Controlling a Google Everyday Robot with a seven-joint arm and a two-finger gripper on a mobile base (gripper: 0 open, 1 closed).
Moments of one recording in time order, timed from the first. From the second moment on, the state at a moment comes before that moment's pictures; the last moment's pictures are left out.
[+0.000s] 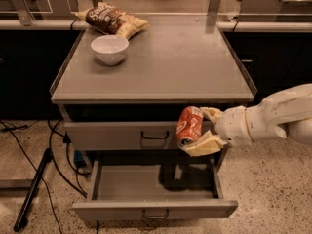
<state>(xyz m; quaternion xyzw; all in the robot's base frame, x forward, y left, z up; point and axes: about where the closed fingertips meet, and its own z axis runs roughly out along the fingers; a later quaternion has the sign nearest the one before) 0.485 -0.111 0.764 -0.53 0.71 0.27 0.38</state>
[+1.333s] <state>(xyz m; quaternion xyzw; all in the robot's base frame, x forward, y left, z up) 0.523 -0.093 0.855 -0.57 0.68 0.22 0.42</state>
